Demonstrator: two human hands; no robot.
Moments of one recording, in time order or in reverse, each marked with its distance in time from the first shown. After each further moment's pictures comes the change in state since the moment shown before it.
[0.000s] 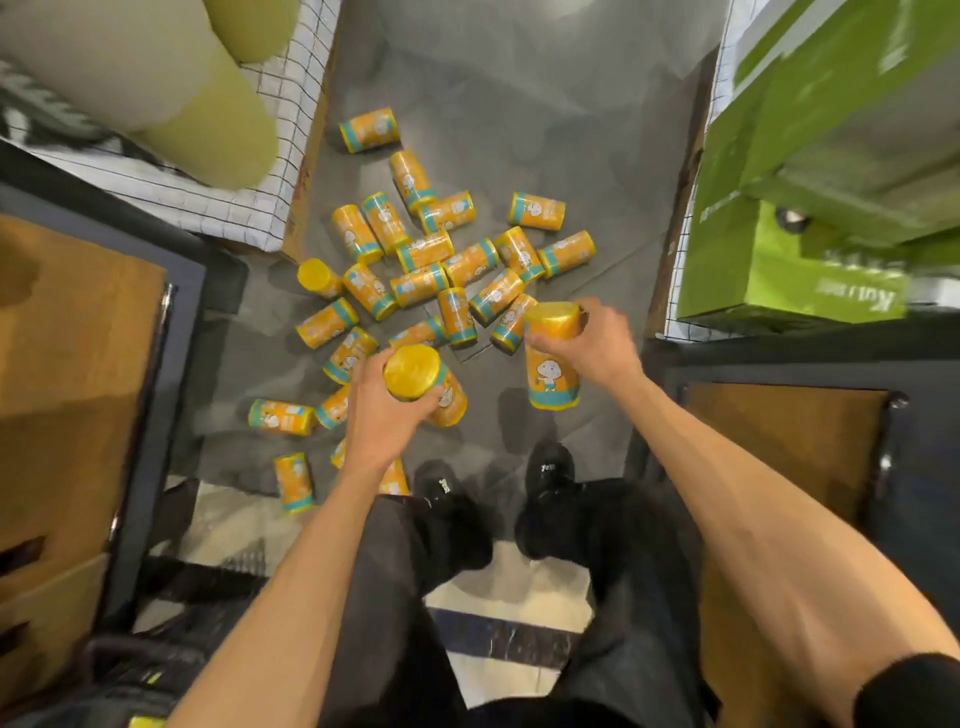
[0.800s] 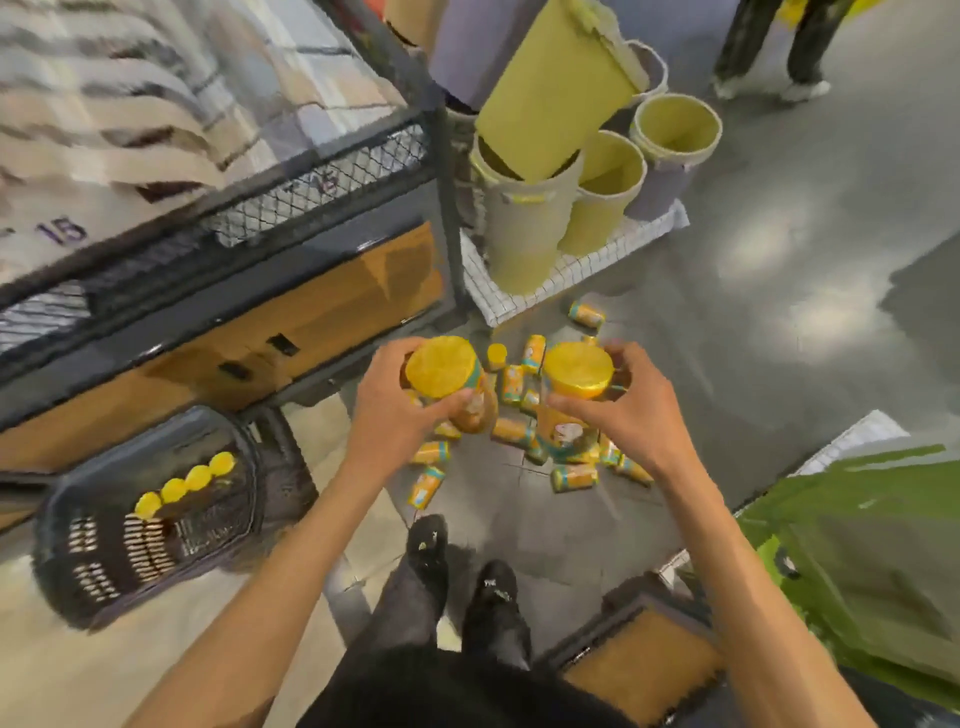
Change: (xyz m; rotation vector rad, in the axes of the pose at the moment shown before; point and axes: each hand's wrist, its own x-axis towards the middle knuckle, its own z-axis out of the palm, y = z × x) left_hand -0.273 0.213 -0.227 -0.253 0.735 0.009; right_hand -0.242 -0.233 -0.218 0.060 -0.382 -0.808
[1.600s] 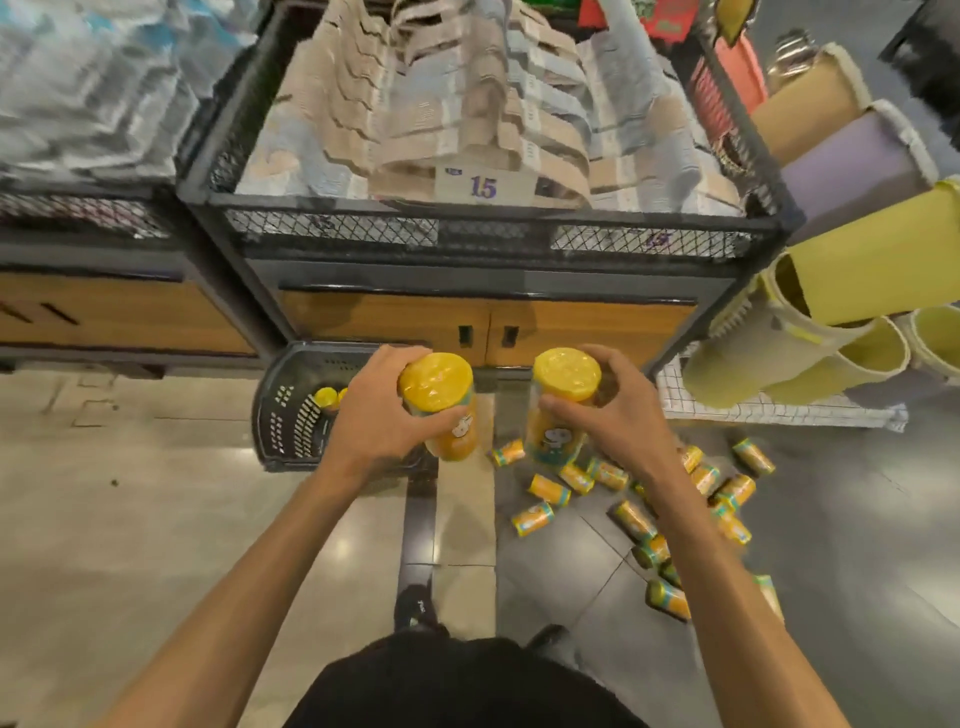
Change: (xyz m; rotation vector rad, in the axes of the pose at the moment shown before) left_hand -0.177 -0.143 -0.320 0.117 0.365 -0.169; right_hand -0.098 -0.199 0.303 -0.066 -0.467 -0.426
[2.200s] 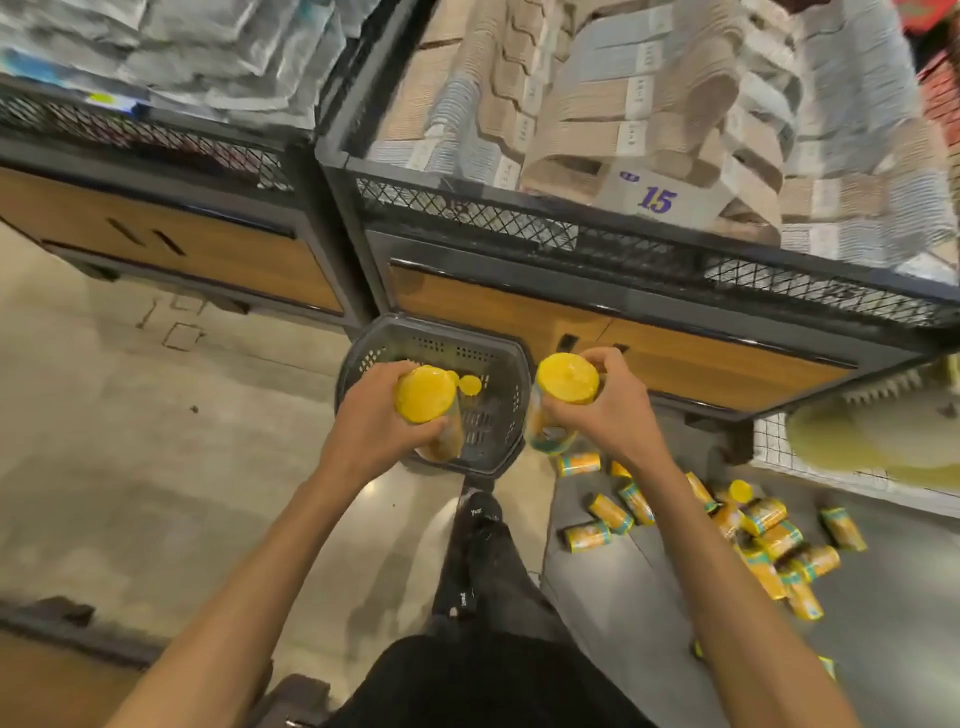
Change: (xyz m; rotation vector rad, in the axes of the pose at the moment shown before) left_hand 0.030 -0.163 -0.102 0.141 0.058 -0.307; right_hand 0.130 -0.042 0.180 -0.204 -0.237 0.048
